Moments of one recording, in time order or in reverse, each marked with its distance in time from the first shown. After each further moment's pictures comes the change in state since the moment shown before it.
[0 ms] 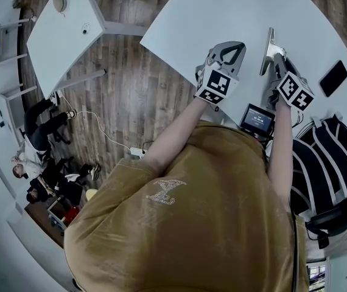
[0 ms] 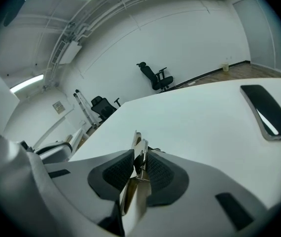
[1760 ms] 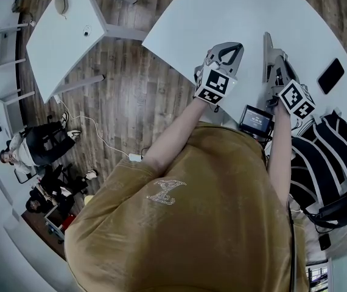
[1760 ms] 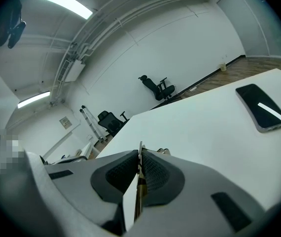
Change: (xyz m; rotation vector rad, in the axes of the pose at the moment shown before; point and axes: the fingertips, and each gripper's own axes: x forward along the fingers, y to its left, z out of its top) left arm -0.015 0.001 0.005 -0.002 -0.021 -0.001; right arm -0.036 0.026 0.016 0.067 -0.150 0.085
